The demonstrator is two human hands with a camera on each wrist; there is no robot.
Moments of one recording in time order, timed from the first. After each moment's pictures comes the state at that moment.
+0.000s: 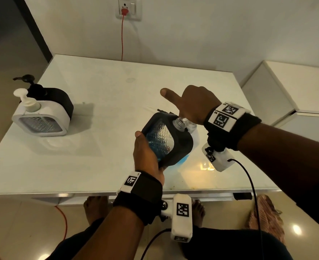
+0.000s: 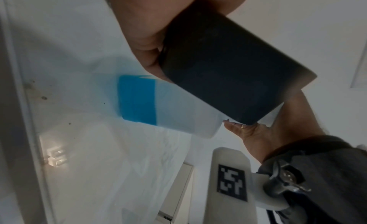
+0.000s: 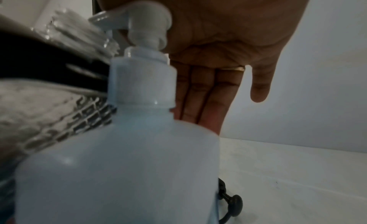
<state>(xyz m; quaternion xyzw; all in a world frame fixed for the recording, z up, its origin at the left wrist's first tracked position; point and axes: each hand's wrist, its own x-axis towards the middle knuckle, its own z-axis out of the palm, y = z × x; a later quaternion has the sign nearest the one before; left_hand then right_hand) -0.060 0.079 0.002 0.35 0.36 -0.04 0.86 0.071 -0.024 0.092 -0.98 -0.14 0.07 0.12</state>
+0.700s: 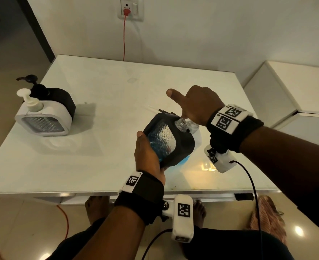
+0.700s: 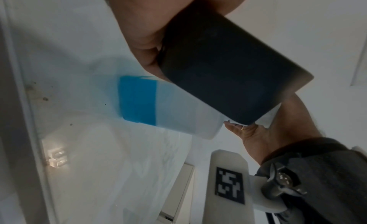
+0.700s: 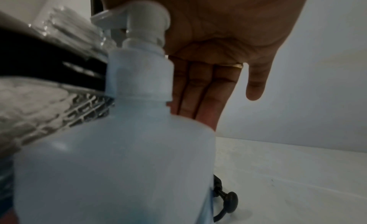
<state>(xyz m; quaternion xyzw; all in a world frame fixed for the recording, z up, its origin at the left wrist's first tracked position) -0.061 0.079 0.003 0.35 0.36 -0.04 0.86 0.069 -0.028 0.089 -0.98 -0.13 0.06 0.13</state>
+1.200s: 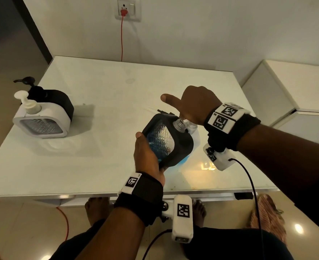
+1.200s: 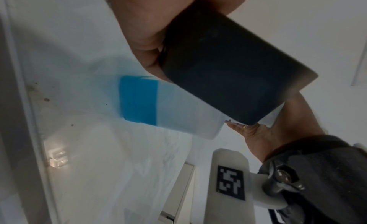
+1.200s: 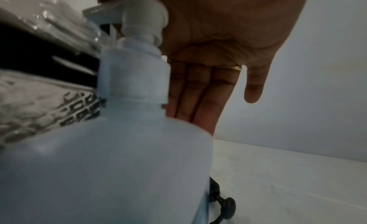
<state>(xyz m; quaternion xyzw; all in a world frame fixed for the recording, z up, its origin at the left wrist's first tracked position) -0.061 0.079 0.000 0.36 0.36 -0.03 0.86 0.070 -0.025 0.093 -0.98 -0.15 0.06 0.09</state>
